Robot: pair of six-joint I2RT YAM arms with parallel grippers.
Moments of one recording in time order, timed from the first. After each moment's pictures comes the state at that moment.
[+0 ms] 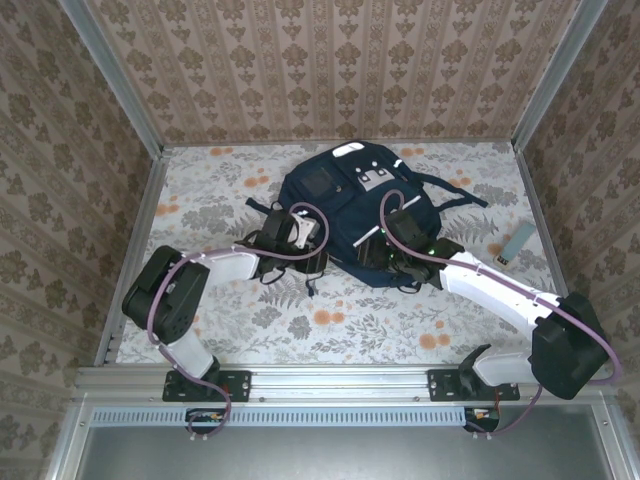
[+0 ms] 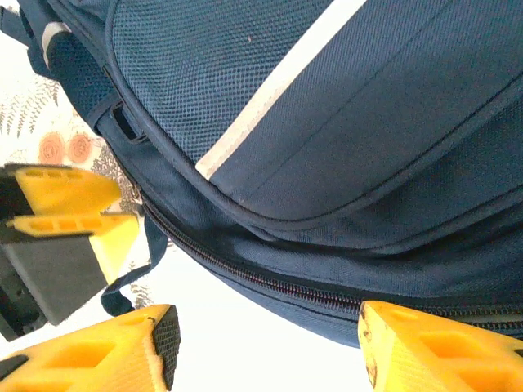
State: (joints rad) left arm -0.60 1.68 0.81 0.03 0.37 -0.22; right arm 0.61 1.31 0.88 -0.48 0.05 0.76
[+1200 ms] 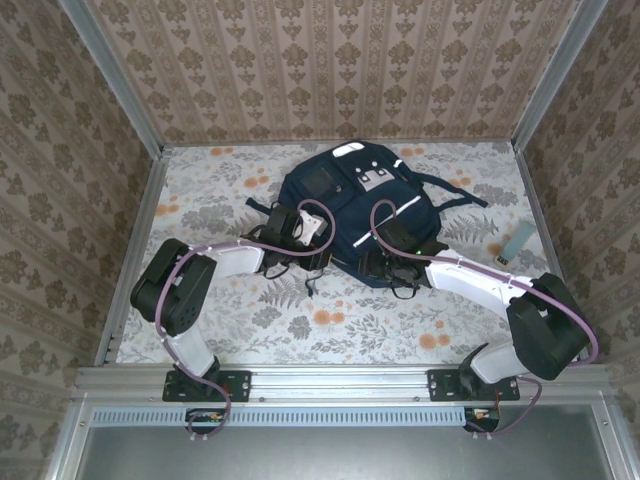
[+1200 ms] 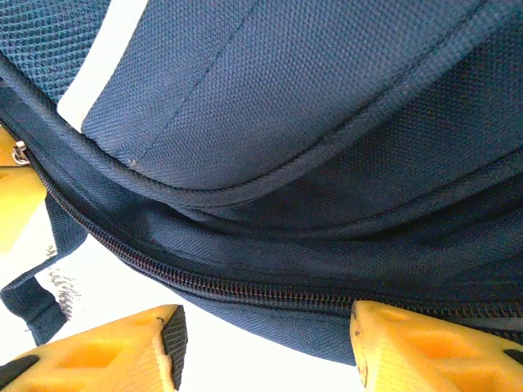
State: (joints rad) left arm -0.60 1.73 0.87 0.01 0.45 -0.14; right arm 0.61 1.44 0.84 -0.46 0.02 0.78
